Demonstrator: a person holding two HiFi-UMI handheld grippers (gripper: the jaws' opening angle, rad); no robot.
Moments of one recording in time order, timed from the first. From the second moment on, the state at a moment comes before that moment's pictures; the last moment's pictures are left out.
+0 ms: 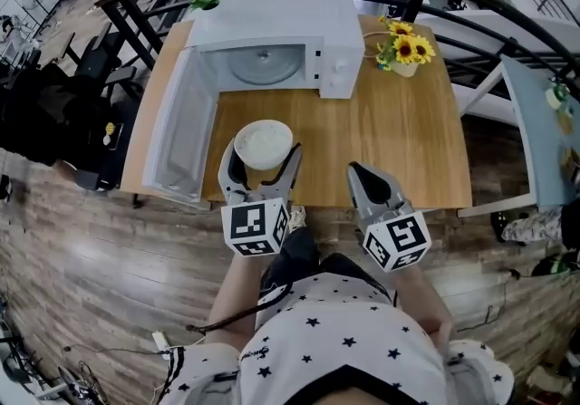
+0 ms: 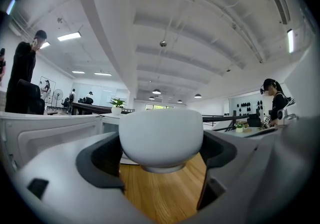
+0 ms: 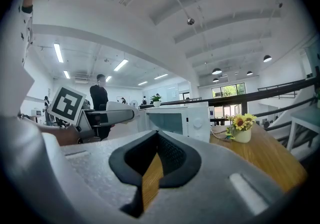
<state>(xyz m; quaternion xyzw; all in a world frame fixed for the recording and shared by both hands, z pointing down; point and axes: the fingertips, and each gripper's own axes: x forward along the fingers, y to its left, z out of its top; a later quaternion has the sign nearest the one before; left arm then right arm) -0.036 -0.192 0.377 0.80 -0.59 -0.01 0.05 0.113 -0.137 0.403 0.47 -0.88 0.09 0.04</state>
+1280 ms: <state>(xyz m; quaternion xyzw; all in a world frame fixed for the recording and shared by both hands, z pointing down) -0.063 -0.411 0.458 0.79 -0.60 0.03 0.11 0.074 -0.324 0.433 0.44 -0.88 0.11 0.10</state>
